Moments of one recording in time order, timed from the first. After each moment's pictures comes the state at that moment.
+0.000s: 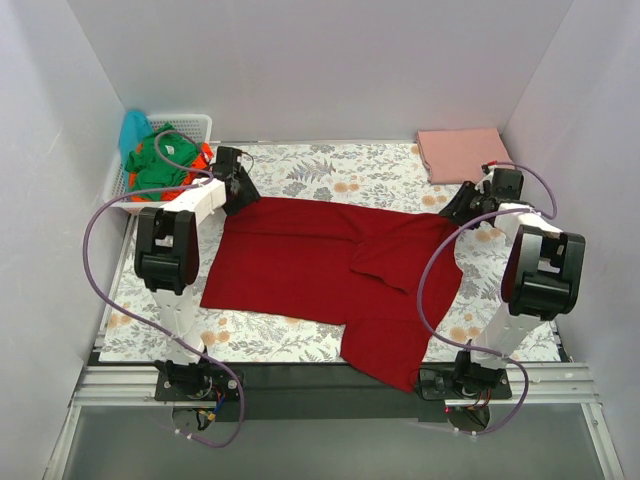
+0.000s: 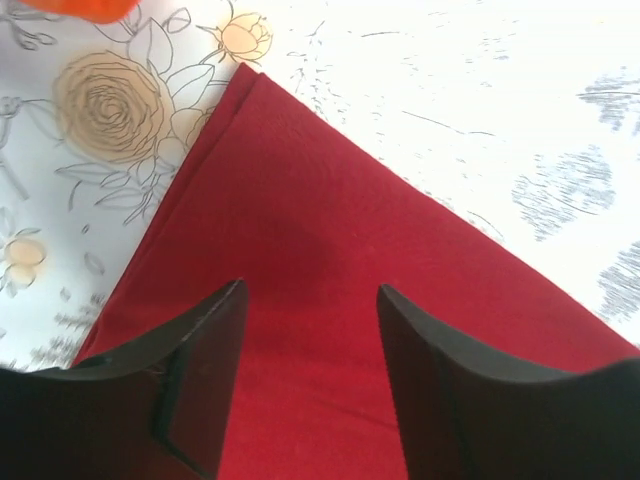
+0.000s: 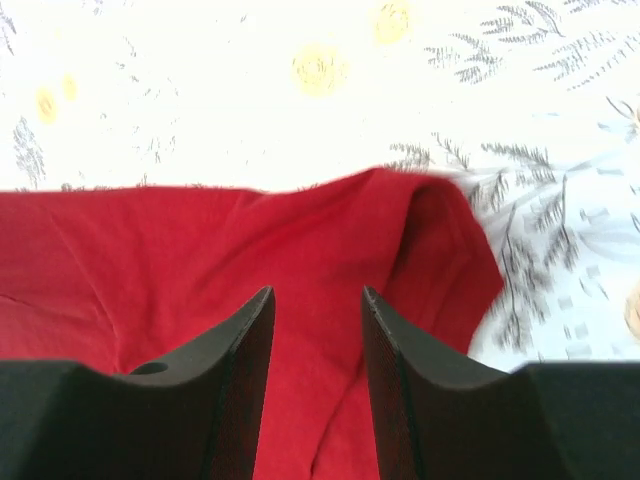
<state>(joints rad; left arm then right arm) -0.15 2.00 1.47 -0.41 -0.12 -0.64 -0.18 1.74 1.10 -0.22 -0.43 0.33</state>
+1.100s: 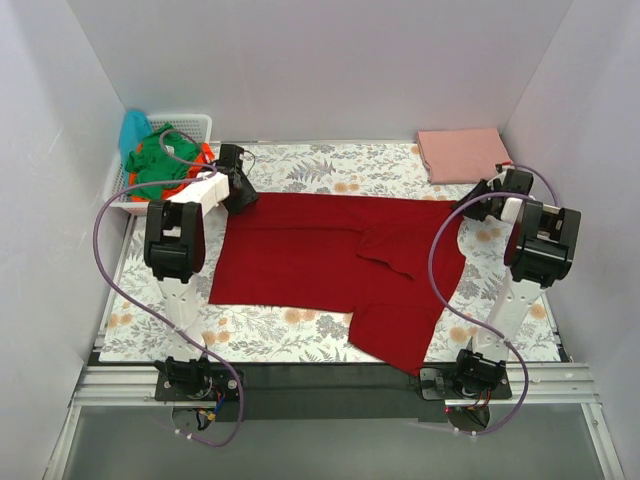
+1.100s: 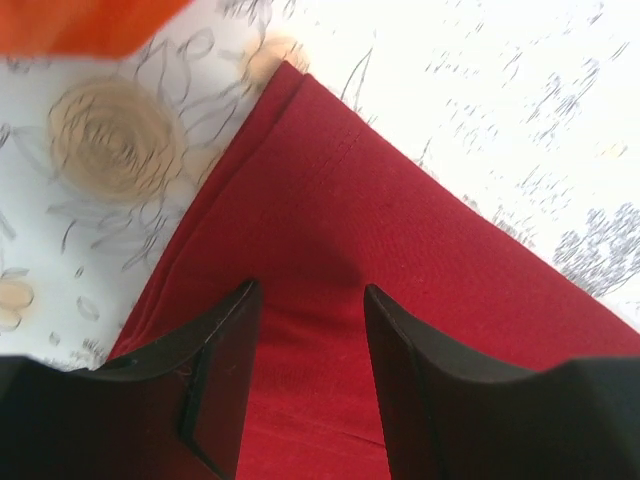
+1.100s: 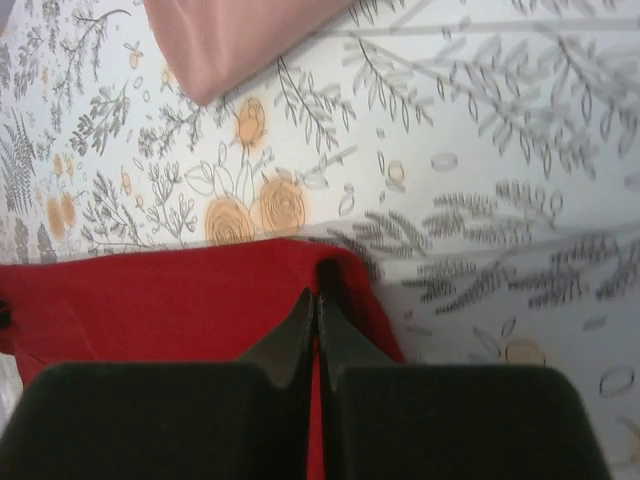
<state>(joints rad) -0.14 2.15 1.60 -0.50 -0.15 -0.68 -0.30 2.07 1.25 0.02 -0.57 0.43</state>
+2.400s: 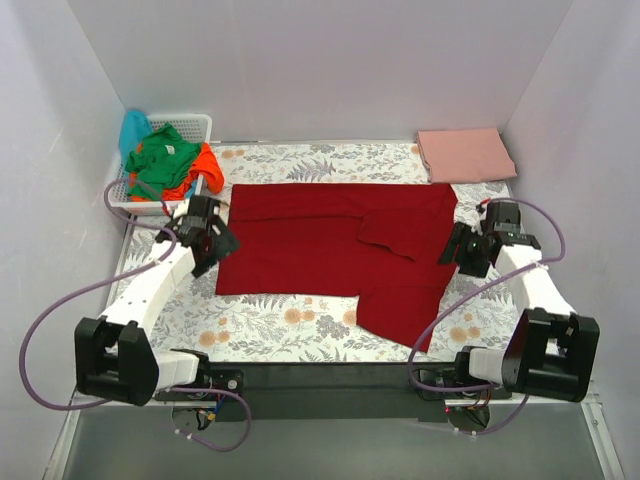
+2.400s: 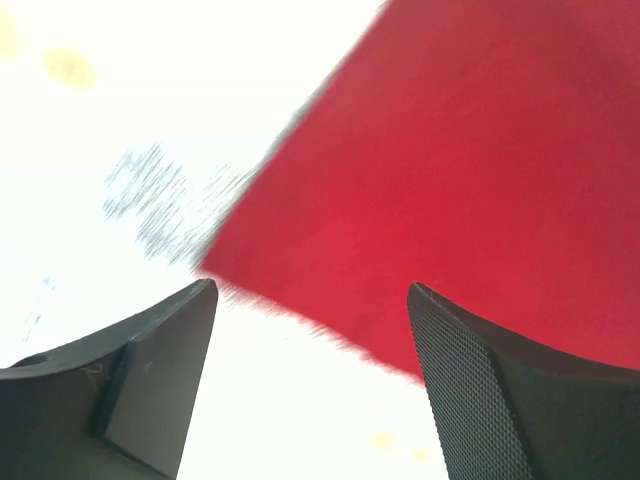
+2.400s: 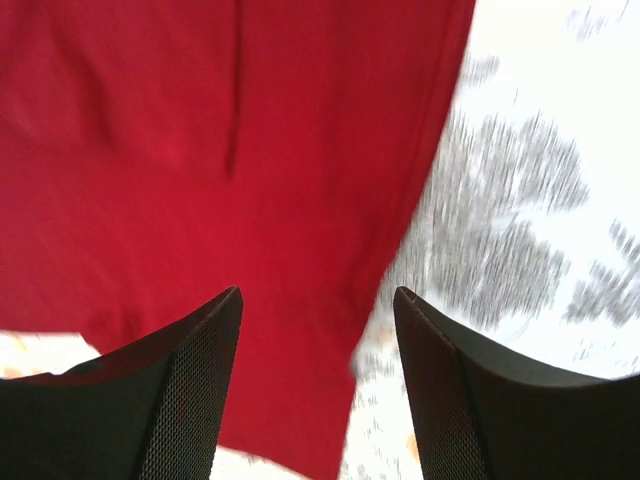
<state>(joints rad) -0.20 1.29 0.98 -0.73 -0.27 -0.79 -0.12 1.28 0.84 -0.60 -0.24 0.26</state>
